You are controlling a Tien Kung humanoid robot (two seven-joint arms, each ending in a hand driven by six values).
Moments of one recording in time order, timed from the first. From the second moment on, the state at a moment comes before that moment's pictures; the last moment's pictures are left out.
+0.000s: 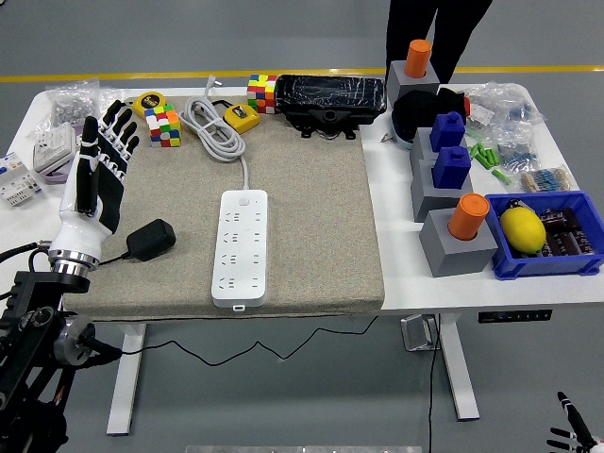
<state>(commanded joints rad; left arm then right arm) -0.09 0.06 -1.44 -1.43 1.11 0.04 -0.26 0.21 -0.06 2.07 0.18 -1.79 0.02 -0.11</state>
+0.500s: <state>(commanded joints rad) -0.09 0.06 -1.44 -1.44 1.14 0.07 -0.25 0.22 -0.06 2.05 0.18 -1.78 0.02 -0.11</state>
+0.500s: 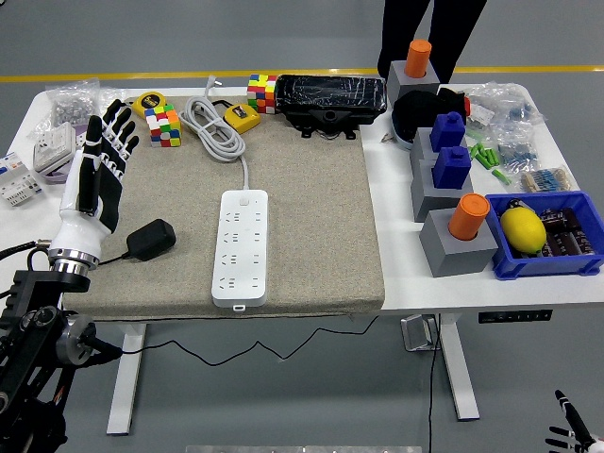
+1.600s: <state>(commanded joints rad) -0.09 0.05 -1.43 -1.44 1.20 0.08 -0.23 0.22 -0.06 2.05 0.18 -1.78 0.02 -0.12</state>
